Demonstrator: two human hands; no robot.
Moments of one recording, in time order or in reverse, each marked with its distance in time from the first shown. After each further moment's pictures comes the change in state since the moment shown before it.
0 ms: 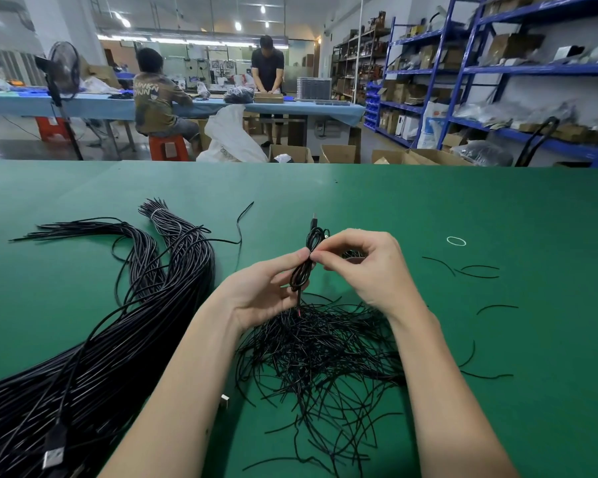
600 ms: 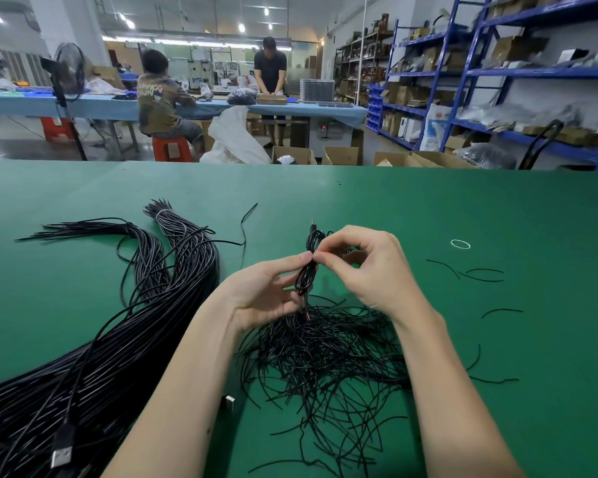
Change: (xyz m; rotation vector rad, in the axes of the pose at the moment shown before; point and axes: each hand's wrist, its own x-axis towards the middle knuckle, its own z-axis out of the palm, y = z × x) left_hand -0.001 0.002 -0.007 0.024 -0.074 -0.047; right_hand 0.003 -0.006 0.002 -0.119 -0.021 -0.098
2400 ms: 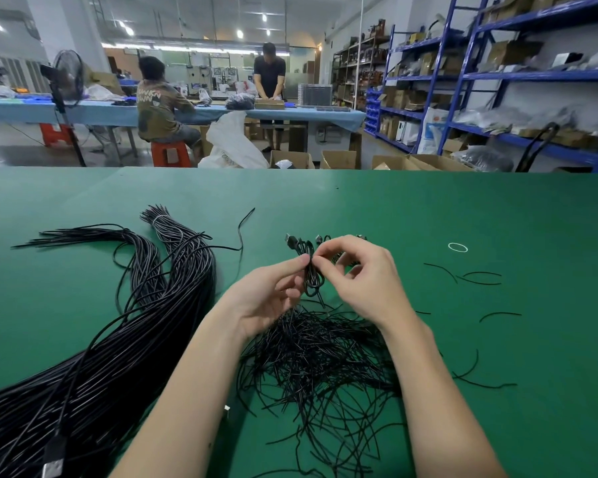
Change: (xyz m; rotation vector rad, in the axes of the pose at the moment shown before) left_hand 0.012 -0.005 0.006 -0.081 0.129 0.107; right_hand -0.005 0.018 0.011 -0.015 0.074 0.032
